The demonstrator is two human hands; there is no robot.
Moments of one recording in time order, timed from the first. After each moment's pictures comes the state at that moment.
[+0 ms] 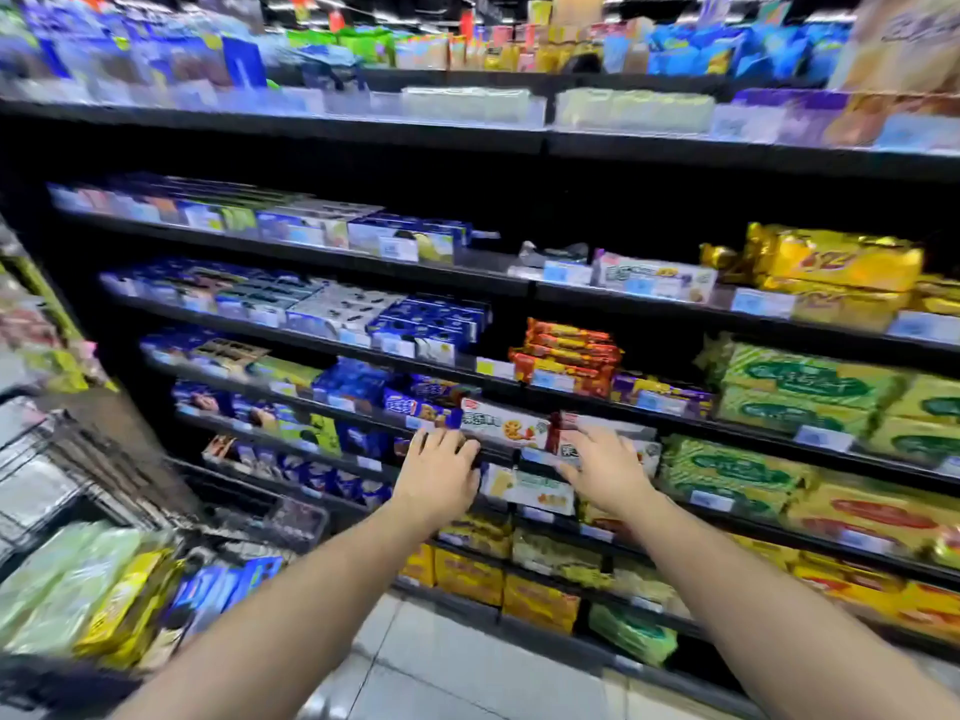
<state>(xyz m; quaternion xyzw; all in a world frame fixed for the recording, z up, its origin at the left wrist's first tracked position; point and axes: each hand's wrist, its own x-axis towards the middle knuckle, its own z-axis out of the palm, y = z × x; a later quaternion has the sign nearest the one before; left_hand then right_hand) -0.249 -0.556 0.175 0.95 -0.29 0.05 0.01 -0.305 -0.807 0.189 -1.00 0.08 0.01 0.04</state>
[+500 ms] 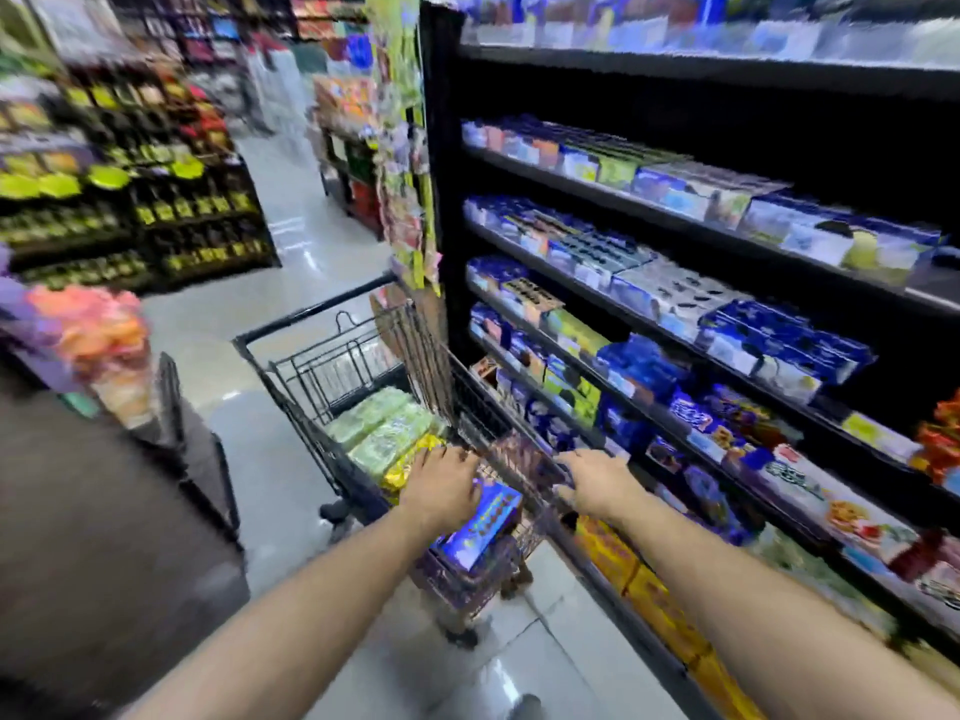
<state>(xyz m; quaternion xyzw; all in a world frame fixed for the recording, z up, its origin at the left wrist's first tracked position) -0.281 -0.208 0.122 1.00 0.04 -0.05 0.00 -0.182 -0.432 0.140 -0.95 -0.28 0.15 -0.01</state>
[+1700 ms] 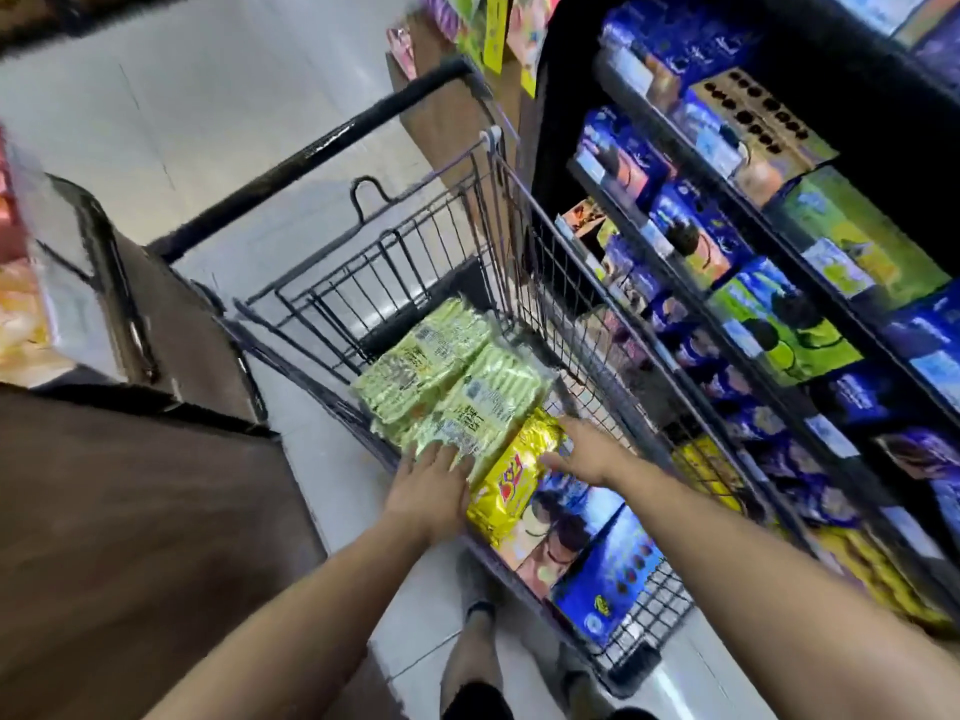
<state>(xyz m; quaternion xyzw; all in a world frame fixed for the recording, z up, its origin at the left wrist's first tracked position) -0.101 0.099 -0.133 0.95 0.05 -0.29 0.08 0.062 -0.107 -0.146 -0.86 -0.20 0.45 0.13</state>
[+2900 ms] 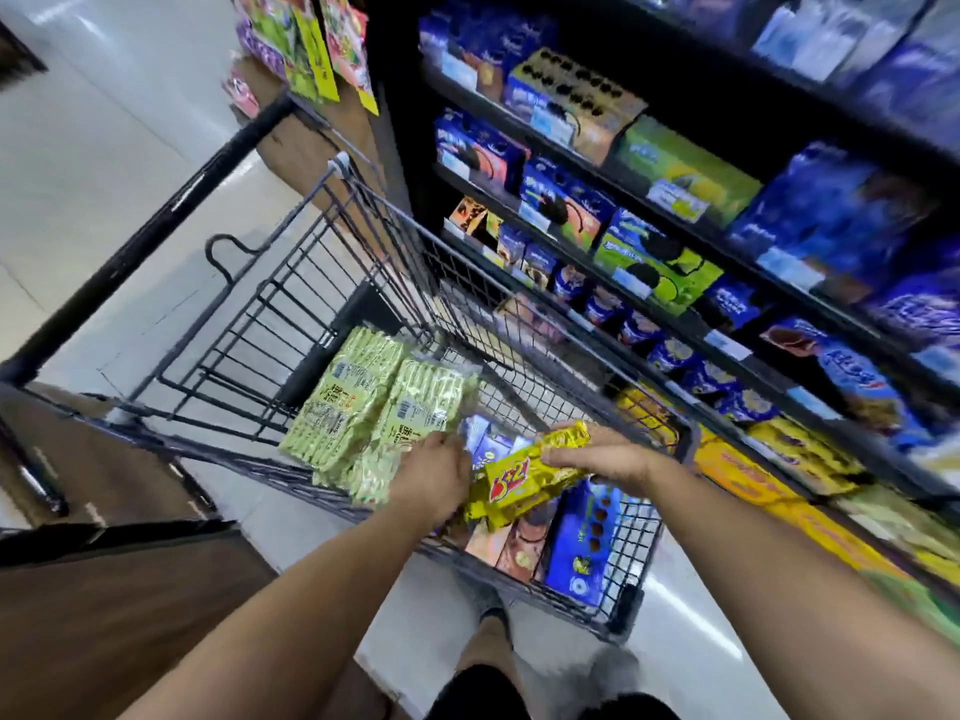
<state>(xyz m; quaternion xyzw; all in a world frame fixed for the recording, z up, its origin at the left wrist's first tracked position) -0.037 0.048 -0.111 0.94 0.02 -0.26 0.19 0.019 -0.215 -0.119 -0.70 0.14 0.48 0.51</state>
